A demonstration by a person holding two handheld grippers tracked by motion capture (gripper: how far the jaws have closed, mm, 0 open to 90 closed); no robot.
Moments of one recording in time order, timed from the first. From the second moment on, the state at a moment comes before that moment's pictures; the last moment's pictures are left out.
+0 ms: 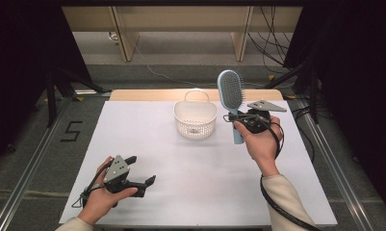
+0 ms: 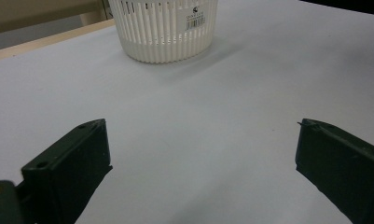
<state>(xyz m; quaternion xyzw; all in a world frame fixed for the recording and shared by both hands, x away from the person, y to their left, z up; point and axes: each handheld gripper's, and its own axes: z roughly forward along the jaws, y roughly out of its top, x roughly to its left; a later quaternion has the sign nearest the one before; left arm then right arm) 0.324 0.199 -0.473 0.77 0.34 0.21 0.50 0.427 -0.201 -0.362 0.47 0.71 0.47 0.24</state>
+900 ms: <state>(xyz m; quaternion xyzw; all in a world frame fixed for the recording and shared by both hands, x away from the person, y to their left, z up) 0.324 0.199 -0.473 0.77 0.35 0.20 0.50 0.432 -0.195 -0.360 0.47 0.71 0.47 0.24</state>
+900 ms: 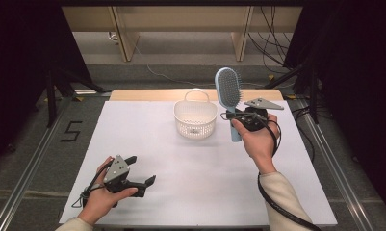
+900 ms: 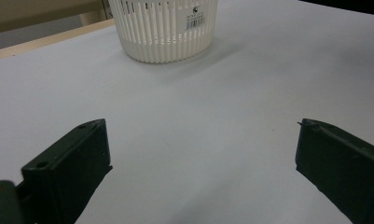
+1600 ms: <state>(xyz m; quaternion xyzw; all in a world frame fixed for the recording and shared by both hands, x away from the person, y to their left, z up) 0.324 0.199 -0.473 0.77 0.35 0.21 0.50 0.436 -0.191 -0.359 0.47 0.71 0.48 0.24</state>
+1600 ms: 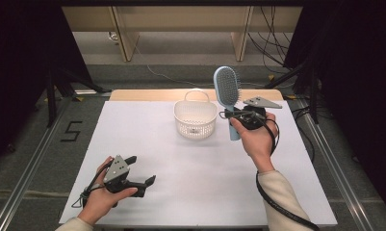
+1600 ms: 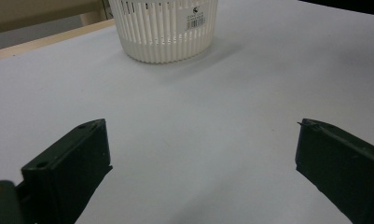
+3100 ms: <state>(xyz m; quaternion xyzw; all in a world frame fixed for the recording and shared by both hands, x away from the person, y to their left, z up) 0.324 0.199 -0.473 0.77 0.35 0.21 0.50 0.445 -0.182 -0.362 0.45 0.71 0.47 0.26</state>
